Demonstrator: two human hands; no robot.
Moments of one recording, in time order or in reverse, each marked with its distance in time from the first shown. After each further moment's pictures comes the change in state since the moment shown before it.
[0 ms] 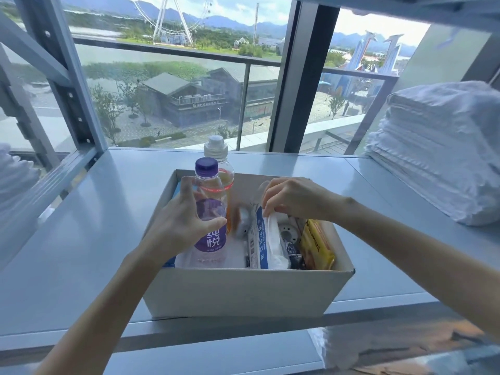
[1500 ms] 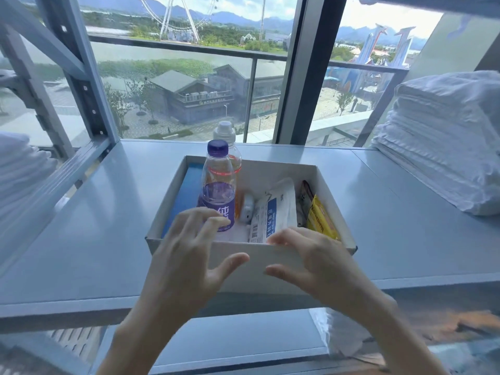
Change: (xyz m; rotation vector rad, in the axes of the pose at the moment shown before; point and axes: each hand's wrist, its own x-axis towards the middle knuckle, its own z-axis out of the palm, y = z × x) left_hand -0.102 0.027 -0.003 0.299 0.146 0.265; right_hand -0.064 -0.156 0.010 0.231 0.170 0.555
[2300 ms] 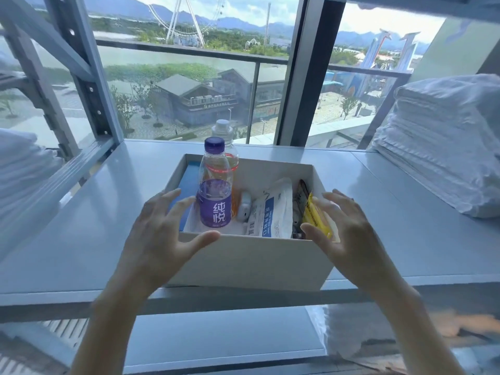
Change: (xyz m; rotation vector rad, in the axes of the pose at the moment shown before) left_hand 0.005 -0.030 -0.005 0.058 -0.087 -0.208; right_hand -0.012 0.041 -0.017 -0.026 0.269 0.192
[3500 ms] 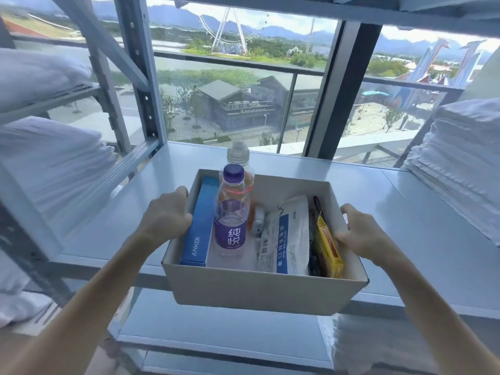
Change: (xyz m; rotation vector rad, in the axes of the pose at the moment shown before) left_hand 0.027 -0.012 -0.034 0.141 -0.171 -0.356; right_hand 0.045 0.024 -0.017 0.059 -0.388 0.384
